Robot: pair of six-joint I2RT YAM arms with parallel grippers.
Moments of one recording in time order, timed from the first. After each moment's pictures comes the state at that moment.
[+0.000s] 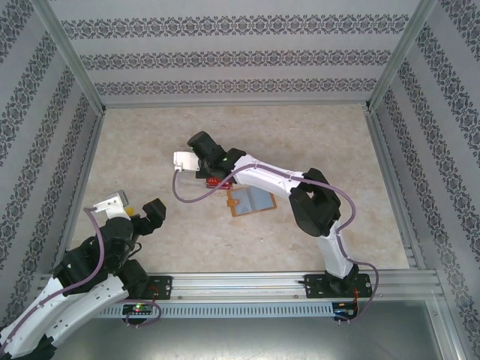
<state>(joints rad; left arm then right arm) -0.77 0.25 0.64 -0.89 -0.60 -0.85 0.88 2.13 1.76 -0.40 0.16 -0.84</state>
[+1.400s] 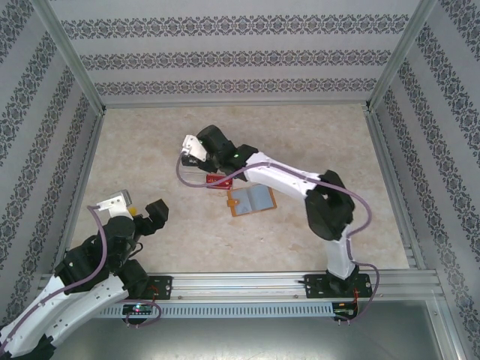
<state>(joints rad) -0.77 0.29 0.64 -0.87 -0.55 -0.83 0.84 1.90 1.62 -0.36 0.15 -0.41</state>
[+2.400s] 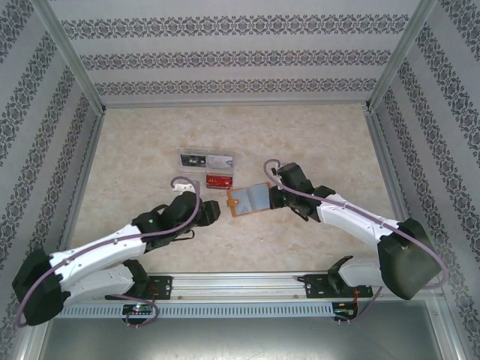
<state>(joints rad) -0.86 1.07 0.59 -0.29 -0.21 -0.90 0.58 1.31 0.69 -0.30 0.02 0.40</state>
